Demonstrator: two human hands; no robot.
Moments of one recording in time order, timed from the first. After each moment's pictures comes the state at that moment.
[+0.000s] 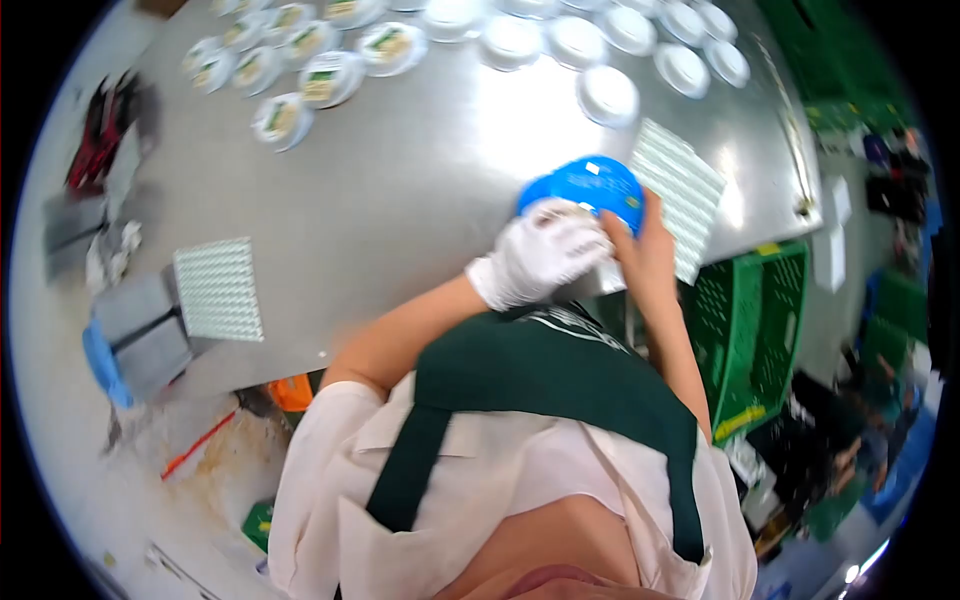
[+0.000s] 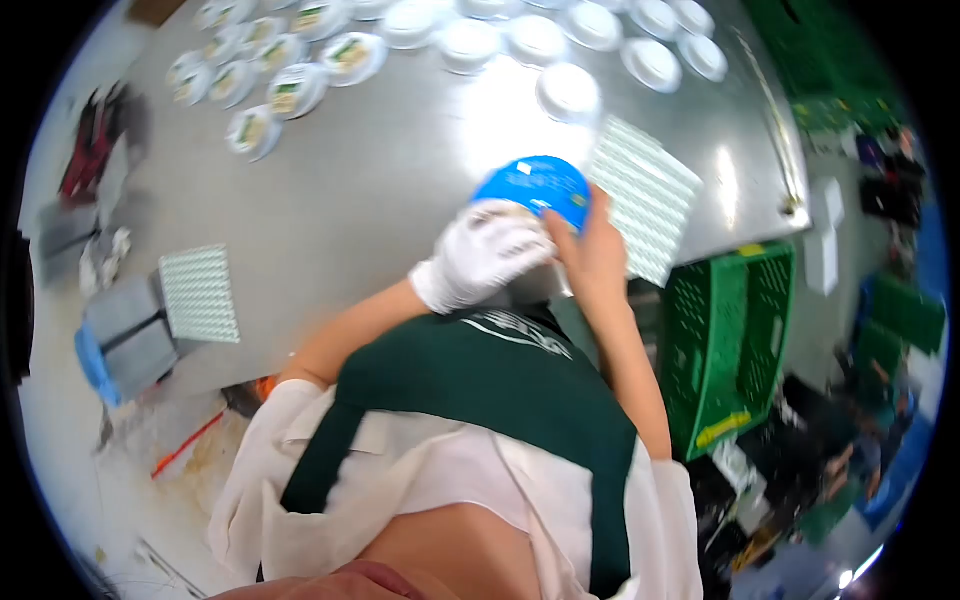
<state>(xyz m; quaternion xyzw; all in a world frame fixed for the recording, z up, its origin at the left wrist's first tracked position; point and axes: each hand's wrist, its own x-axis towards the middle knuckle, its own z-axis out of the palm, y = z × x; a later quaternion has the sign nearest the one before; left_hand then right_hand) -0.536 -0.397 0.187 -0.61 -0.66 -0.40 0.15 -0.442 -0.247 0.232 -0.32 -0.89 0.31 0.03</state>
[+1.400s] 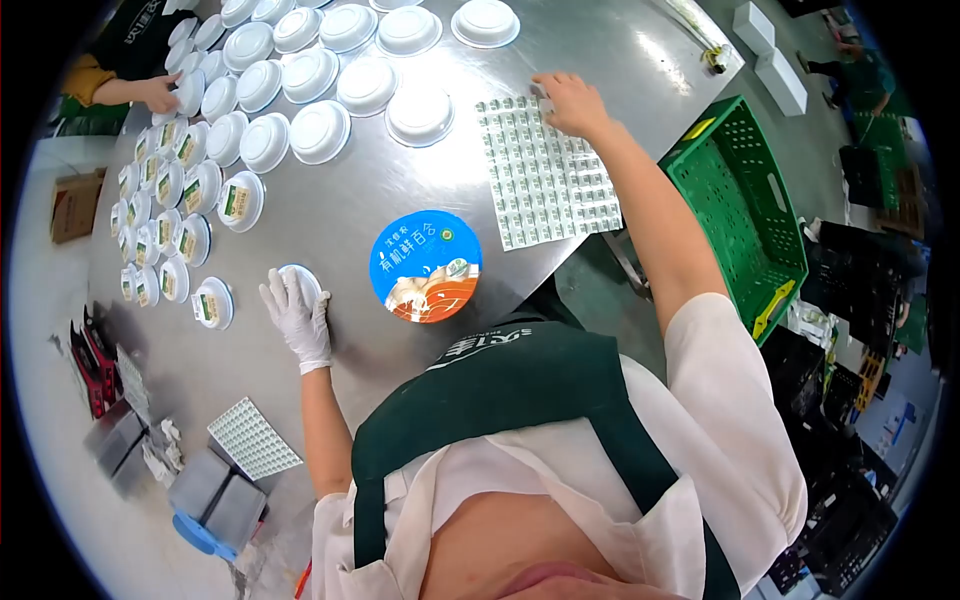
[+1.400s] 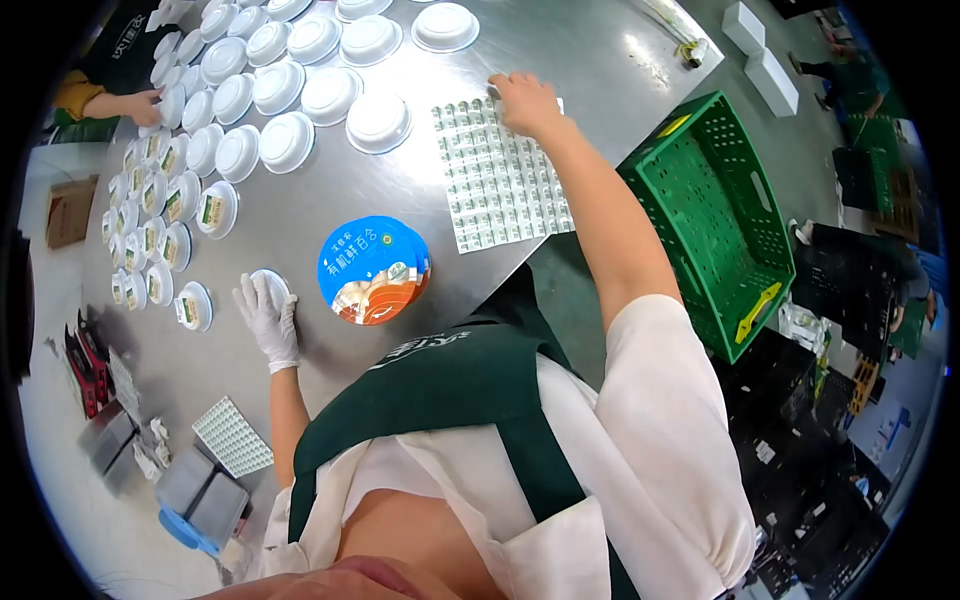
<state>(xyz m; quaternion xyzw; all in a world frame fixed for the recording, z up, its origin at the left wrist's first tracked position) -0.667 -0.529 0.101 -0.36 -0.92 -0.15 0.06 -0.472 -0.012 0.114 -0.25 -0.96 0.04 0.10</state>
